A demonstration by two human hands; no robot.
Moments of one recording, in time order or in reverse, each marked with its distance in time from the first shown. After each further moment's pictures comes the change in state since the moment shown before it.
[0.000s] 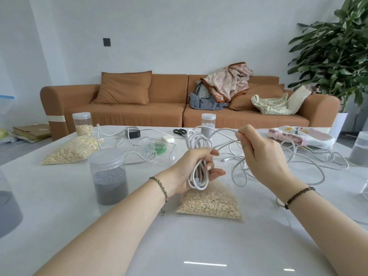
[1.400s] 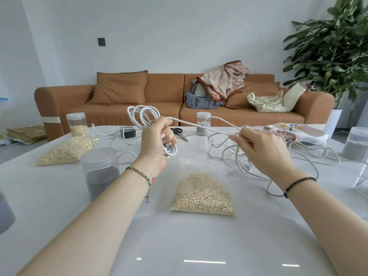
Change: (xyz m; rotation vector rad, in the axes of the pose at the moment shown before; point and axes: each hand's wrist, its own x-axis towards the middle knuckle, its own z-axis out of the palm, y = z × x) left_hand 0.006 0.035 -0.027 -0.242 0.435 0.571; right_hand 0.001 0.031 -0.006 -0.158 -0.139 0.069
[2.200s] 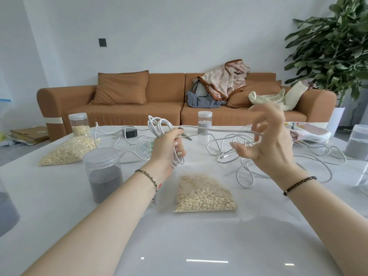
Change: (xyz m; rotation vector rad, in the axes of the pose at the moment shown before) left_hand -0.003 -0.020 -0.001 0.178 0.023 -0.213; right_hand 0.004 -0.027 -0.019 0.312 0.351 -0.212
